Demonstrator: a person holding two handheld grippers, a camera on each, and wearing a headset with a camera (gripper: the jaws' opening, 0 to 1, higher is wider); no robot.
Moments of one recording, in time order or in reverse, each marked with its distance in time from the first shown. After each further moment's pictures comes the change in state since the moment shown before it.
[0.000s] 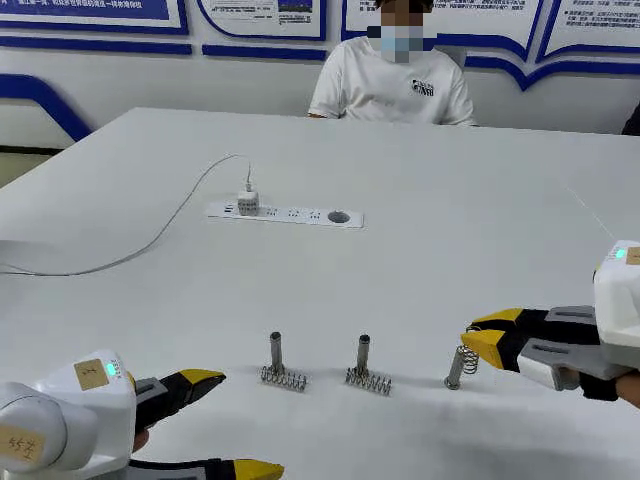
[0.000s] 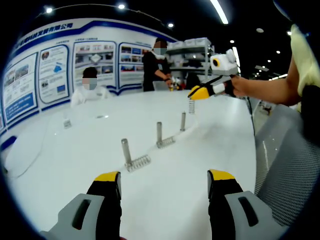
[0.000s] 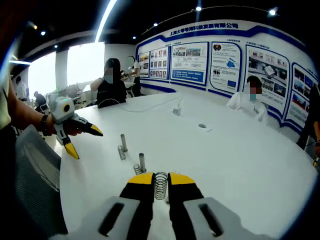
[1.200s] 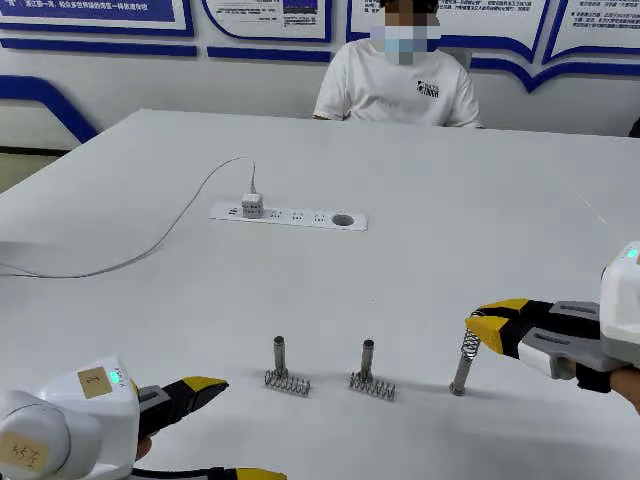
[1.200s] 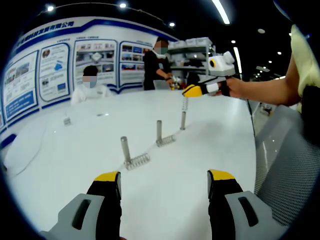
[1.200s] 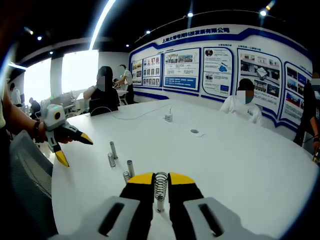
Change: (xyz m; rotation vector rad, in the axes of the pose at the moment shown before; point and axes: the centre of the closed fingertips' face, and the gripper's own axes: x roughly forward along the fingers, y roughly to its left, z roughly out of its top) left arm 0.001 -0.001 -0.003 -0.012 0.008 0.000; right arm 0.012 -0.017 0.002 0.024 -0.057 -0.048
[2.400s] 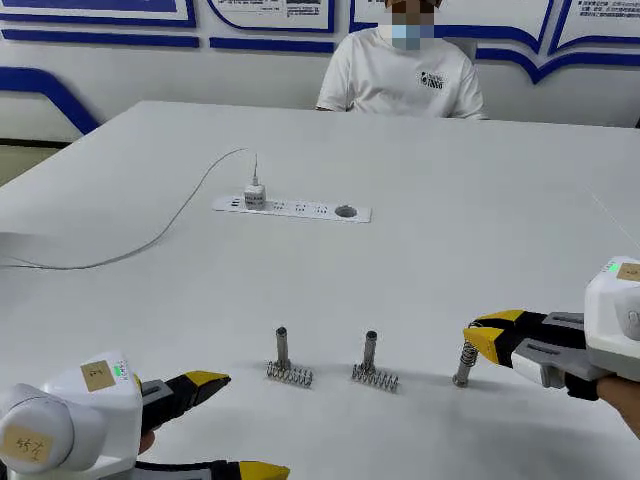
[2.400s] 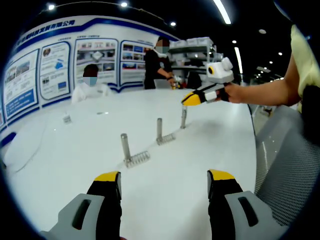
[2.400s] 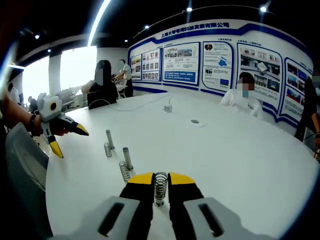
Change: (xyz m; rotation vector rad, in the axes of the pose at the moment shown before) left arm 0.000 0.001 -0.004 -0.010 0.005 0.004; right arm 0.014 -0.004 -0.030 0.007 0.047 -0.001
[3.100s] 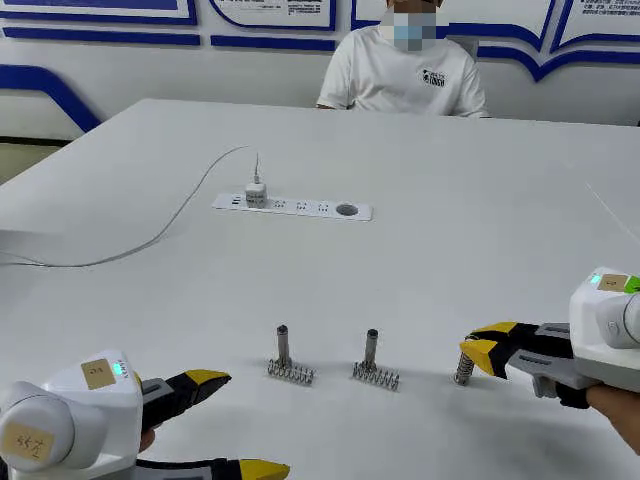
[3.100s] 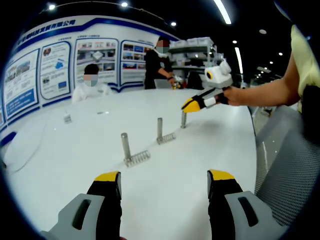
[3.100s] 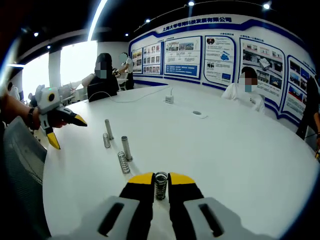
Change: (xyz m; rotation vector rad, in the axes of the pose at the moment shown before) left arm 0.000 0.000 -0.001 -0.002 0.000 0.002; right arm 0.010 0.002 -0.020 -0.003 0.058 0.012
